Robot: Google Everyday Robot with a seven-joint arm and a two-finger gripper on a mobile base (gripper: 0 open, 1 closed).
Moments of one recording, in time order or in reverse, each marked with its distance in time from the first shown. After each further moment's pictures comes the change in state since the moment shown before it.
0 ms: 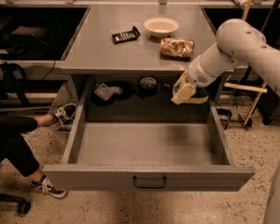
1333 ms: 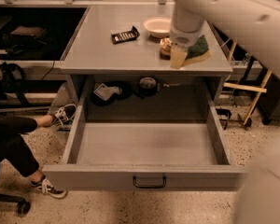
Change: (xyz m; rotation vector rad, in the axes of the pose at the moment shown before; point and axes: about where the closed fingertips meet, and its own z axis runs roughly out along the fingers) arm -0.084 -0.032 -0.101 0.339 0.463 -0.100
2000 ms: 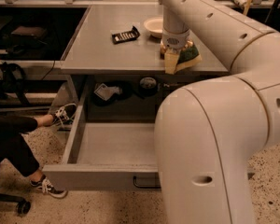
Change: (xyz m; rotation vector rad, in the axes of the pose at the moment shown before) arm -0.009 -0.013 0.077 -0.224 0.099 0.025
